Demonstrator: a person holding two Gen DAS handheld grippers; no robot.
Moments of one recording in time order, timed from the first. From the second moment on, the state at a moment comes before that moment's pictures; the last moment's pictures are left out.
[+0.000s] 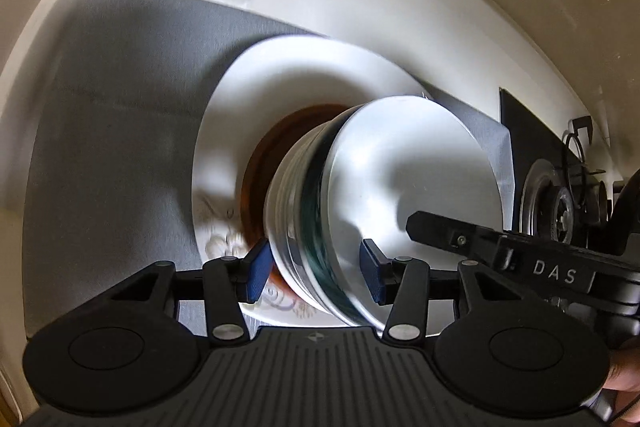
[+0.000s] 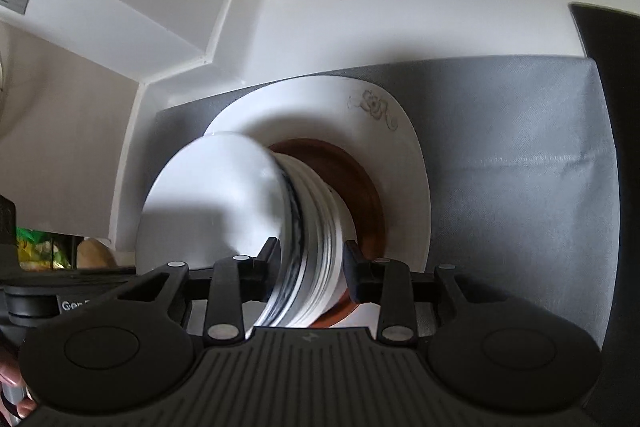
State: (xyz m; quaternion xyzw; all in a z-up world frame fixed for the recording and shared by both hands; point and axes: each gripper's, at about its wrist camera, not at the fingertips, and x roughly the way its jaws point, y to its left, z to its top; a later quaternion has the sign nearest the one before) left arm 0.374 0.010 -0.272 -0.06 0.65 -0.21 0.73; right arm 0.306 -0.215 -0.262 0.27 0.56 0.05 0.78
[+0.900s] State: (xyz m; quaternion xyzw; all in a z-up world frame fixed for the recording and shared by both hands) left arm 0.229 -0.013 -0.126 0.03 0.43 -0.14 0.89; right arm 0.179 -0.195 -0.166 0.16 0.41 0.04 0.90
